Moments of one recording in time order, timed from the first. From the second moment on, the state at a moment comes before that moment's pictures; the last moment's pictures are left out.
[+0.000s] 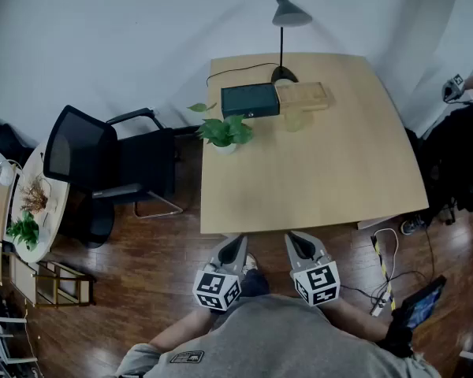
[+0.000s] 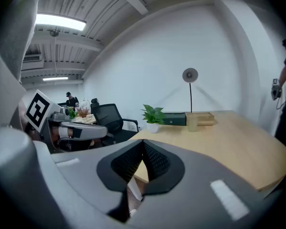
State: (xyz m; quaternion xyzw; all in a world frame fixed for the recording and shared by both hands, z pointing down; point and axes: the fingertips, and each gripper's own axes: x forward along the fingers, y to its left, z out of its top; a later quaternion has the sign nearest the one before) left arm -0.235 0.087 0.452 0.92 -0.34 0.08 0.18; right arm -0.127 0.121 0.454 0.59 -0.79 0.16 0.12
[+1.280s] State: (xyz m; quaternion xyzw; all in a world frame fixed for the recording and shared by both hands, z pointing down) left arm -0.245 -0.180 0.524 0.86 -0.44 0.13 0.21; right arm -0.131 -0.174 0.537 0.50 -0.83 0.18 0.18
